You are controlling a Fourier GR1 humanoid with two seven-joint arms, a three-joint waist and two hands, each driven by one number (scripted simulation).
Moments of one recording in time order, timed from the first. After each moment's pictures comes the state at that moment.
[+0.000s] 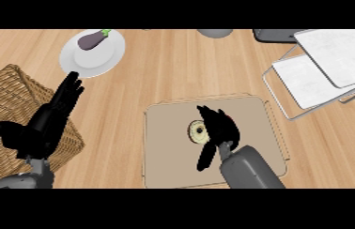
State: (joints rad) left arm -0.07 0.21 0.05 -1.68 0.03 -0.07 0.17; right arm -0.36 -0.01 0.43 -1.27 0.67 0.29 0.72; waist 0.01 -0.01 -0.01
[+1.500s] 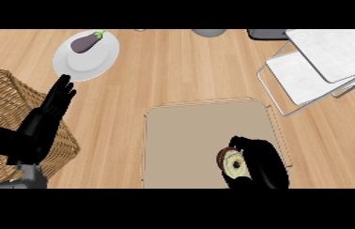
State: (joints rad) left arm -0.04 0.20 0.10 -1.72 0.01 -0.09 0.19; right arm 0.04 -0.30 0.53 -1.66 0.96 -0.07 0.39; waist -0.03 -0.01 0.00
